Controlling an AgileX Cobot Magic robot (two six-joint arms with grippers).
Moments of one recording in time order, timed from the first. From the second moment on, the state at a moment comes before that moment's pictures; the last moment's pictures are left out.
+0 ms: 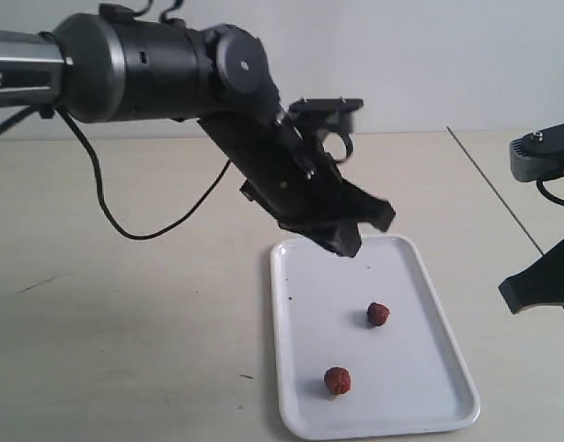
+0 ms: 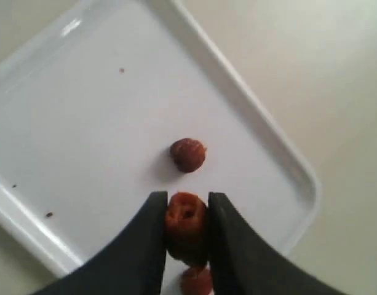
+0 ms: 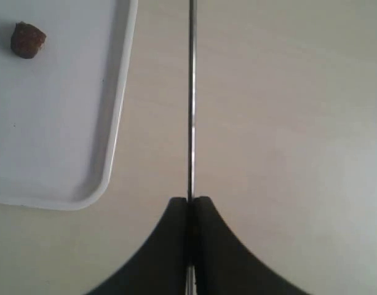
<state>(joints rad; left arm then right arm) -0.73 2.05 -1.61 -0.52 0.83 0.23 0.28 1.19 -0.76 -0.26 0.94 0.31</state>
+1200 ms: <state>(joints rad) -0.55 2.05 -1.61 -1.56 0.67 0.80 0.28 1.08 -0.76 0.02 0.86 0.06</state>
